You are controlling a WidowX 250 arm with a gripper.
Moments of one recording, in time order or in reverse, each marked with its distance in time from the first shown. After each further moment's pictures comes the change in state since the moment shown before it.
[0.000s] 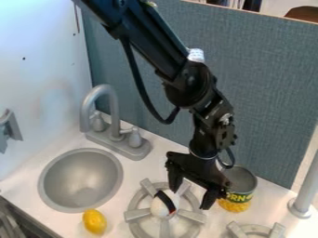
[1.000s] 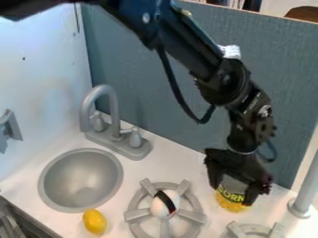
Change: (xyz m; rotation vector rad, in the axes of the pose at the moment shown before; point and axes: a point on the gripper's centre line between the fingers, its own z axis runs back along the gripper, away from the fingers) arm 0.034 -0.054 0.013 -0.117 -0.068 -0.069
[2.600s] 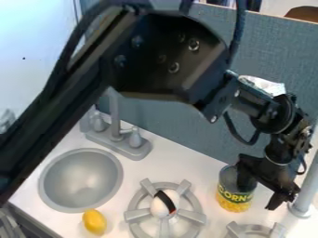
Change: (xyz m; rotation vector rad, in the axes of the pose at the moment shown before) arm 0.049 -0.028 -0.050 0.107 0.039 -0.091
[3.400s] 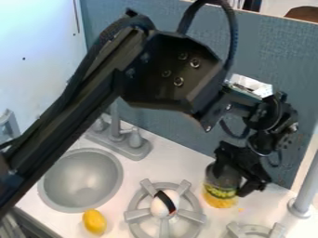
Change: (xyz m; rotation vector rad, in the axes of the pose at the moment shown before) arm -0.003 0.060 -0.015 0.214 0.132 0.028
